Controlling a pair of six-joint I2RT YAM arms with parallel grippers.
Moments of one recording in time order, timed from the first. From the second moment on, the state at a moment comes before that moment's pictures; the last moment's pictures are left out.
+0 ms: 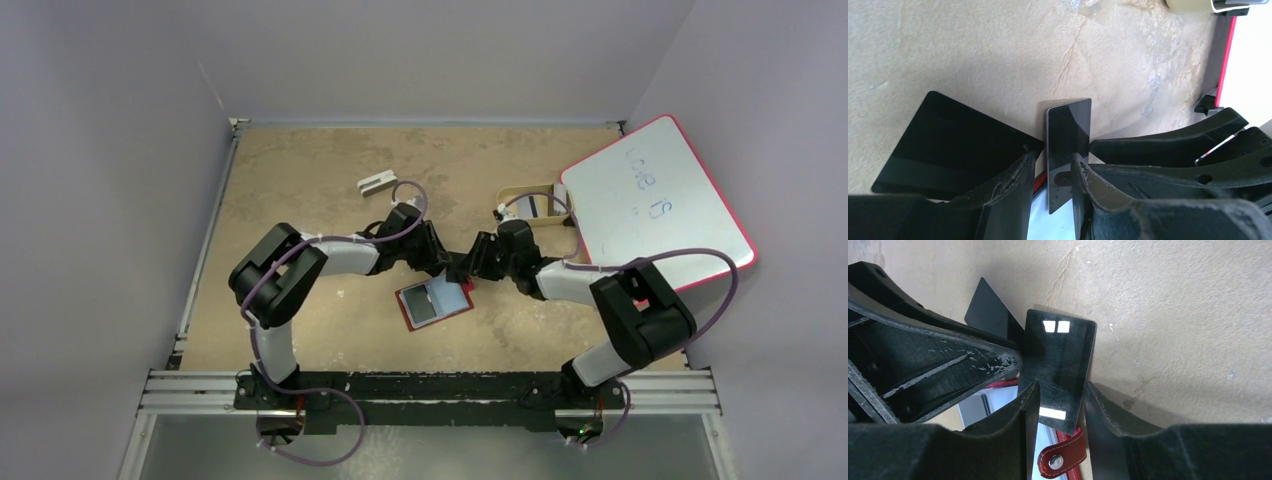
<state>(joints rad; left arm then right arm) -0.69 1.86 0.95 0.16 0.17 -0.96 0.49 1.53 0.56 0.23 -0.15 0.70</state>
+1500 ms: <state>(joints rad) -0.69 1.42 0.57 0.13 0.12 -1.12 0.66 1.37 0.41 0.22 -0.20 0.79</state>
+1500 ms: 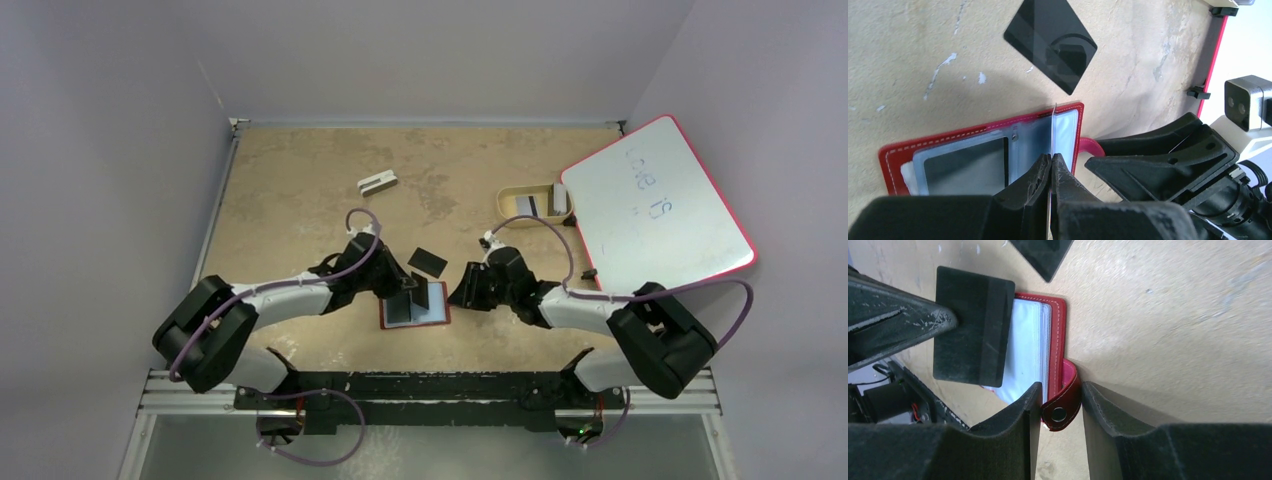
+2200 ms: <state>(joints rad) -0.68 1.23 0.52 -0.03 0.06 -1.04 0.68 1.34 0.41 0.19 -0.16 0.82</state>
